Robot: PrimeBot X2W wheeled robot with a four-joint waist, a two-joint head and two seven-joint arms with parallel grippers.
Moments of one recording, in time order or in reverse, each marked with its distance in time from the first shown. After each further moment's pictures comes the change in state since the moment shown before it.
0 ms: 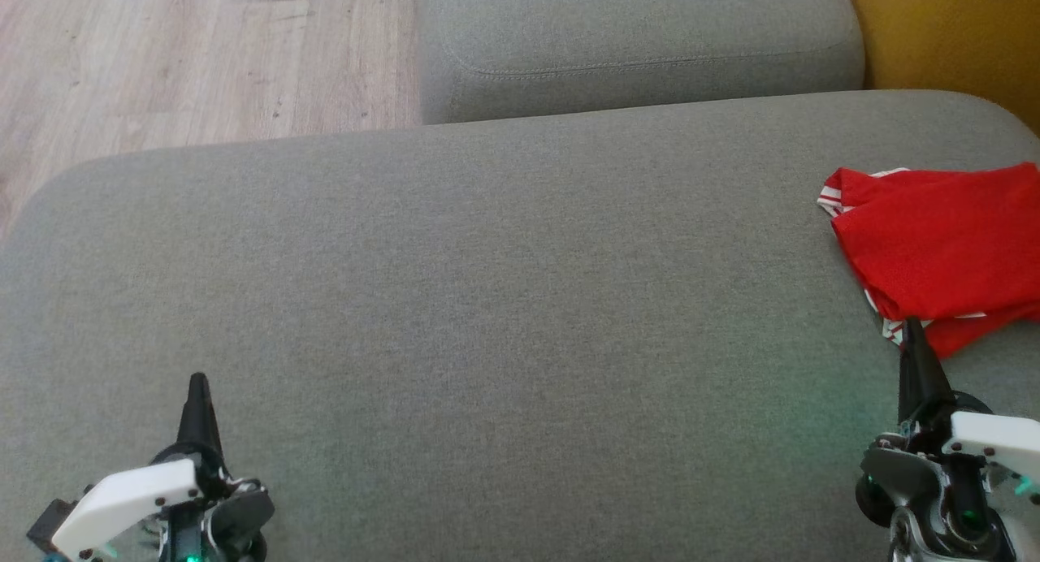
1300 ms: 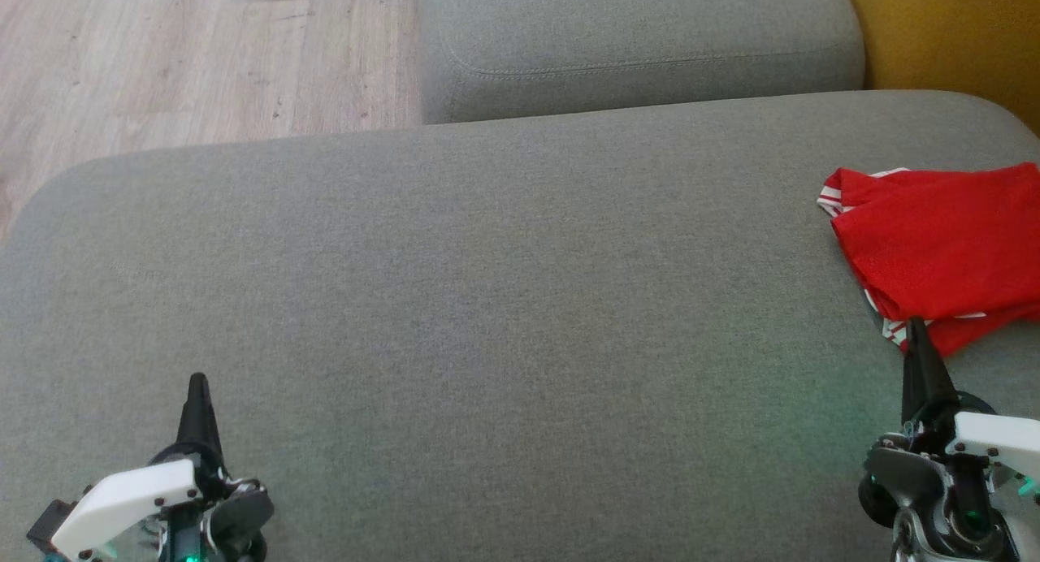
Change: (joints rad) left arm 0.000 -0.007 0.012 0.000 0.004 0.000 0.009; right arm 0.000 0.001 -0.011 0.000 -0.003 0.000 0.005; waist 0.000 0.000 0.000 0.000
